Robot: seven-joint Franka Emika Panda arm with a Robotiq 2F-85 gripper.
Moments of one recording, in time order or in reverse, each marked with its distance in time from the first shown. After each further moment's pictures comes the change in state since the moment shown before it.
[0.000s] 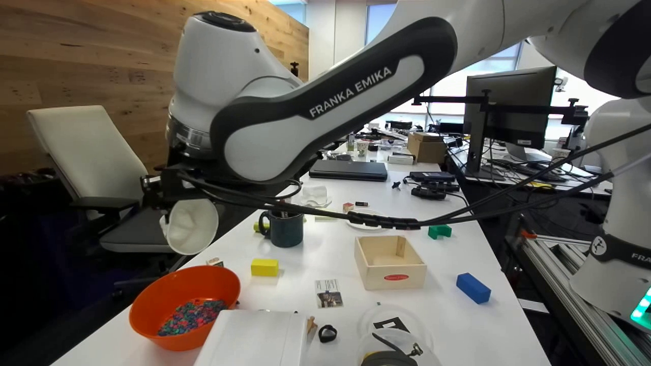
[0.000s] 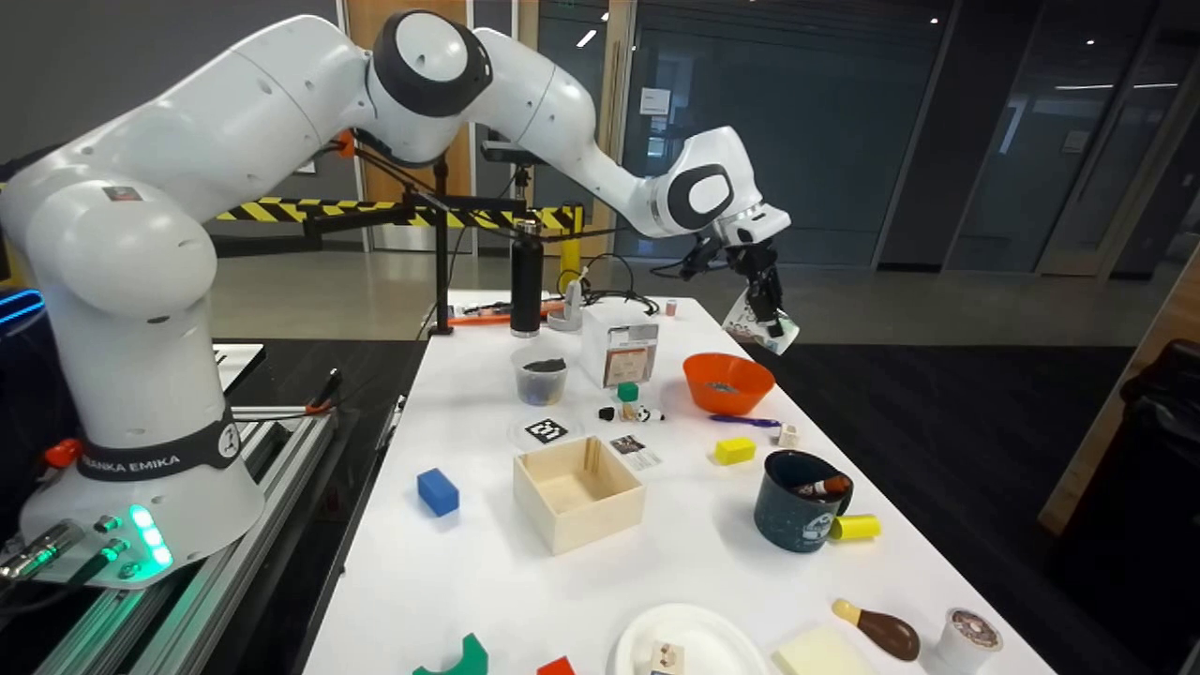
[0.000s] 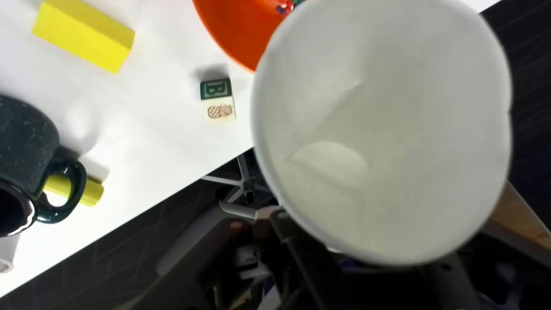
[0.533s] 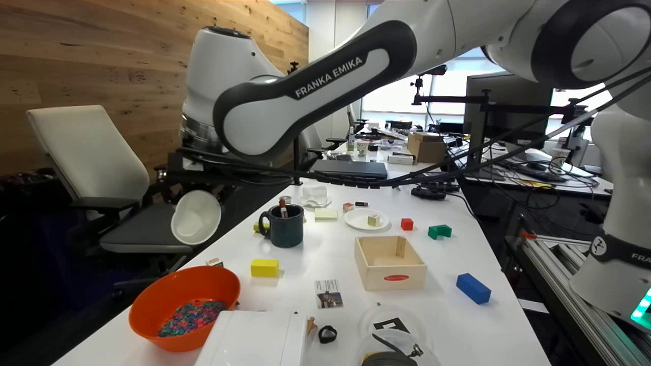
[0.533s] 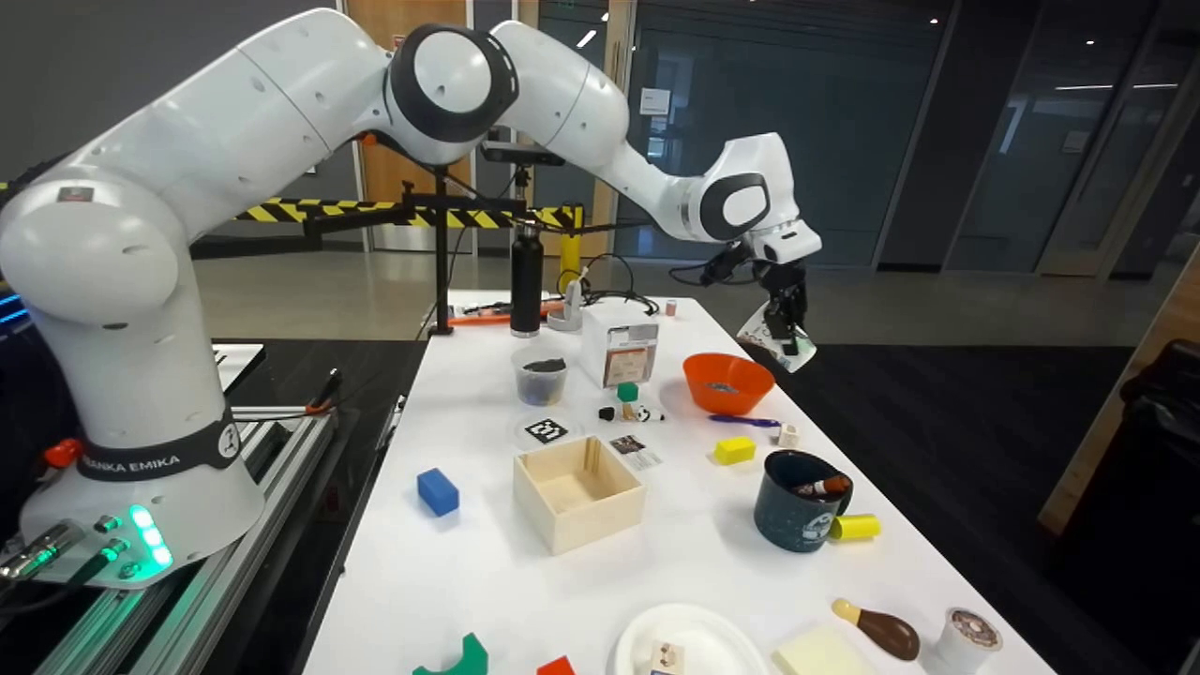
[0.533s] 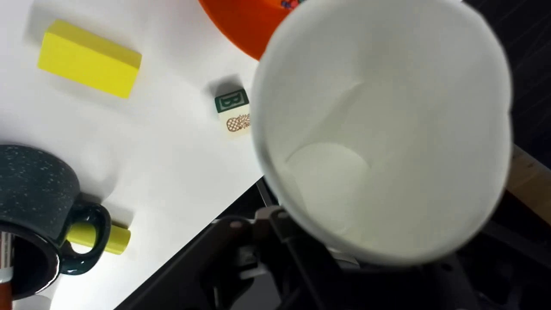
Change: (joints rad) arm -0.270 -0.013 0.272 0.102 -0.090 -0.071 0.105
